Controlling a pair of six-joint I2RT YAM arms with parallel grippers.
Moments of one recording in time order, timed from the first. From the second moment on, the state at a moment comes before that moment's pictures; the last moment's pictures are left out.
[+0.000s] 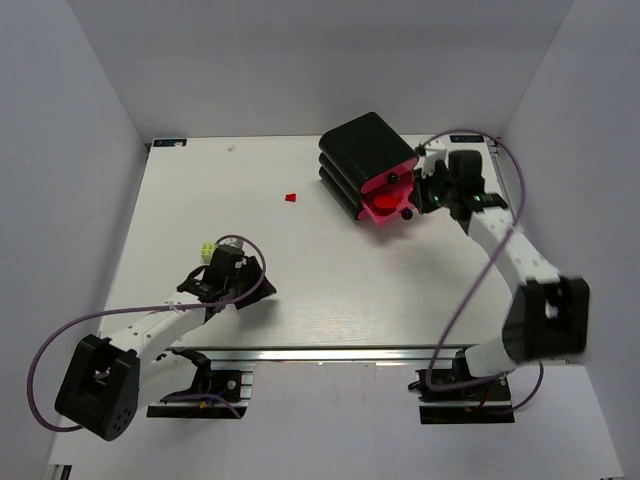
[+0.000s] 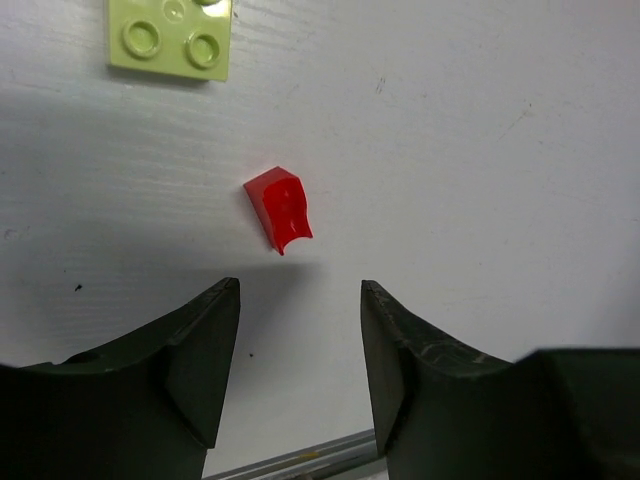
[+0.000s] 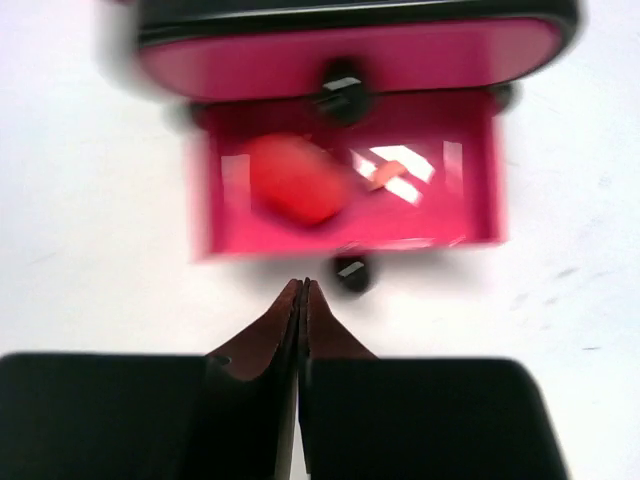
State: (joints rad) left arm -0.43 1.07 0.44 -0.24 0.08 -0.78; right arm 0.19 1.54 1.20 -0.30 -0.29 -0.19
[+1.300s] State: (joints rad) left arm -0.77 1.66 1.24 -0.25 -0.04 -0.63; right arm 0.06 0.91 0.85 -0.16 -0.62 0.05
